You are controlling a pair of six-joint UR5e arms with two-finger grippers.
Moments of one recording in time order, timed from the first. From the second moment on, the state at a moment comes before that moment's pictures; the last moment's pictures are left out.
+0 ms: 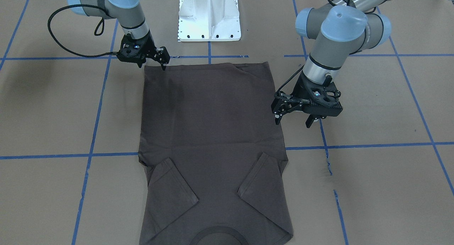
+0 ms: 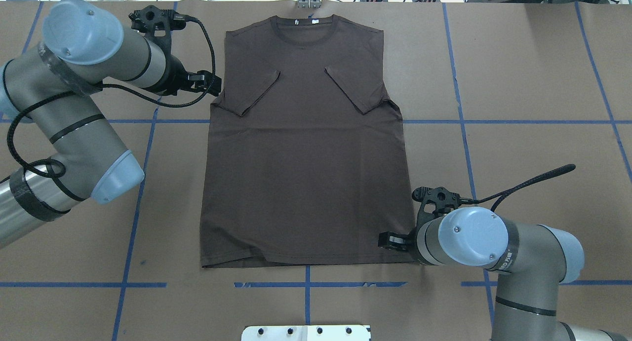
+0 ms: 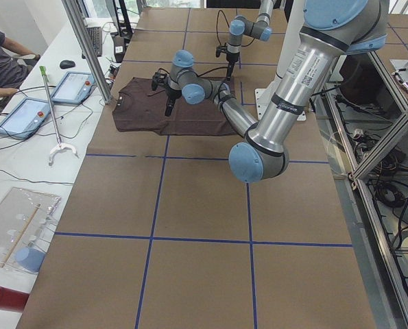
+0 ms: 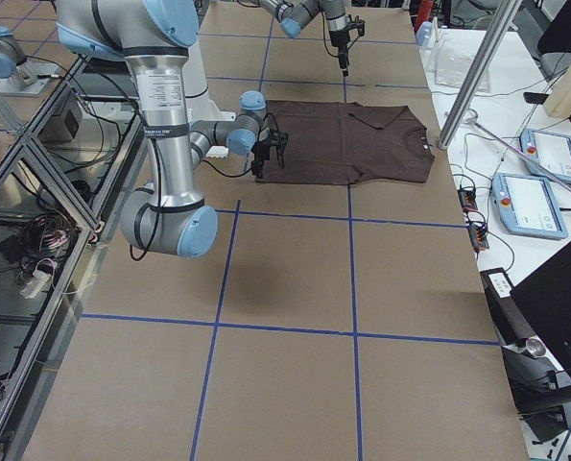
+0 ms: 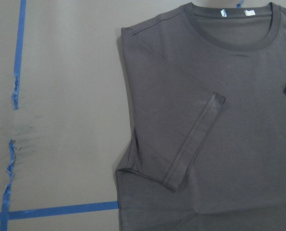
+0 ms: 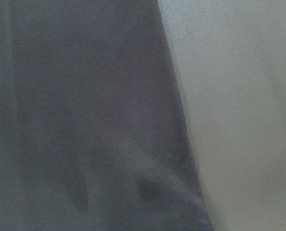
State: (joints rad) left arm -0.81 -2.08 -1.73 -1.85 -1.90 -1.01; right arm 0.29 -1.38 1.98 -1.38 1.72 1.57
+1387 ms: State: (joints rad) left arm -0.81 -2.08 -1.72 -1.85 -1.89 -1.01; right arm 0.29 -1.40 1.98 -1.36 1.75 1.56
